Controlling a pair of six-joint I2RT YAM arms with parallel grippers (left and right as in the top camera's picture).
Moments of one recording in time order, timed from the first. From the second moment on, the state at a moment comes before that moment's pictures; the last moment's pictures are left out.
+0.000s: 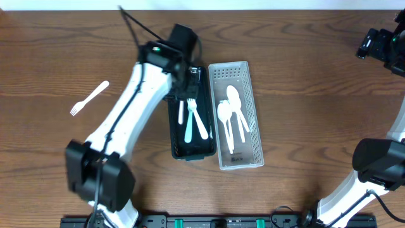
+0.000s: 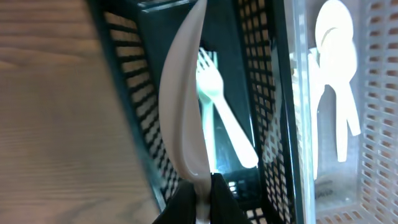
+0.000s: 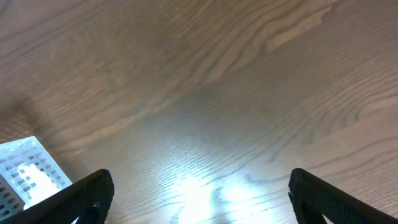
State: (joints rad) left arm -0.43 1.84 1.67 -1.22 0.02 -0.31; right arm -0.32 1.98 2.31 -1.59 0.03 0.19
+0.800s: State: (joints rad) left arm -0.45 1.90 1.67 -1.22 -0.18 -0.07; right arm -0.32 1.98 2.31 -1.60 0.02 0.19
